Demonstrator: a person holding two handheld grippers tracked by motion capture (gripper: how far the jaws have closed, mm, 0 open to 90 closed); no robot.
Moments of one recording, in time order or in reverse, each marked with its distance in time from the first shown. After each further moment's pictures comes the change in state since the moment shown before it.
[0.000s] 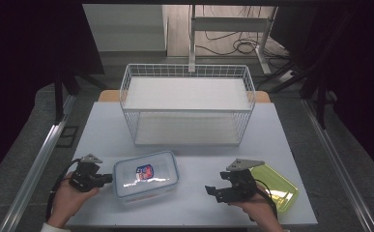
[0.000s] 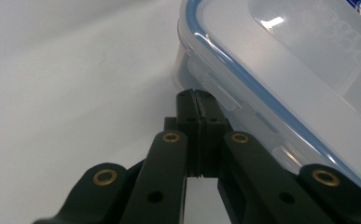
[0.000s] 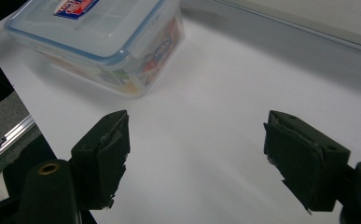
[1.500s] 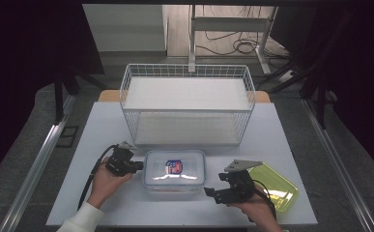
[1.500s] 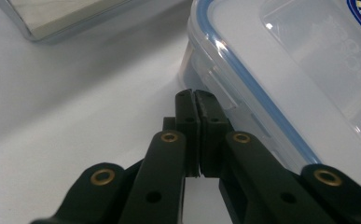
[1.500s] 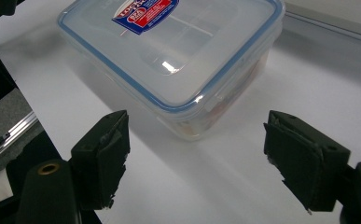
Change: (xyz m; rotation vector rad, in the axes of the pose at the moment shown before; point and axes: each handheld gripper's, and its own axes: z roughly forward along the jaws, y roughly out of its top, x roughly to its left) left arm -0.041 0.064 0.052 -0.016 -0.060 0.070; right arm 0.002 -0.001 0.004 0.017 0.011 0.001
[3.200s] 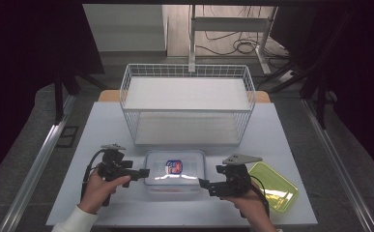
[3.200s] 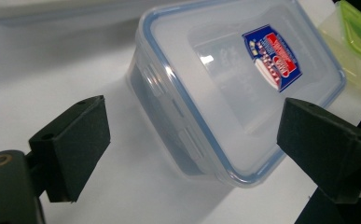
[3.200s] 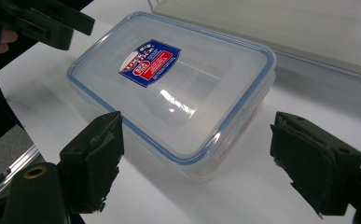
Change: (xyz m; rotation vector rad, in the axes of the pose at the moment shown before) left arm -0.008 -0.011 -0.027 -0.102 -0.201 -0.193; right arm 0.009 0.019 -0.001 -0.097 -0.021 0.063
